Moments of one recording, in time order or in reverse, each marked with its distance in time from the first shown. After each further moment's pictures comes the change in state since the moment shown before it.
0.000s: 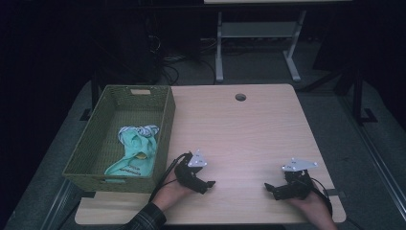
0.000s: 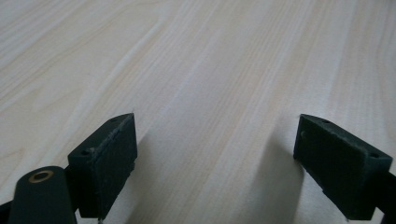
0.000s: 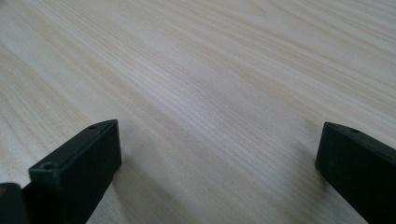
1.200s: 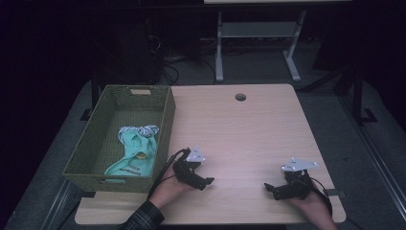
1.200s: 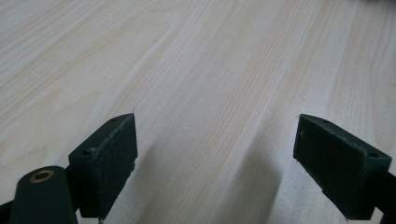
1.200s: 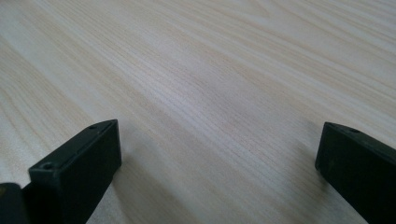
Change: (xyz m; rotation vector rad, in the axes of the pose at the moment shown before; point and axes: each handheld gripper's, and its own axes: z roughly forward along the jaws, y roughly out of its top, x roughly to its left) left arm 0.007 0.008 -0.009 0.015 -0.007 -0.036; right arm 0.000 0.000 0.000 0.001 0.004 -0.003
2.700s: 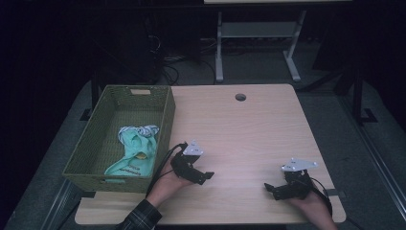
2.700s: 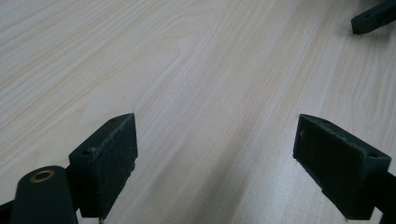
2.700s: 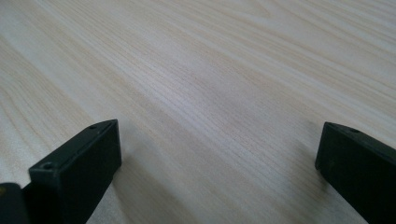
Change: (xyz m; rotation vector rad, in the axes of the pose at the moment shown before) left arm 0.005 0.014 -0.016 -0.044 0.001 -0.052; right arm 0.000 0.000 0.000 0.004 0.002 0.003
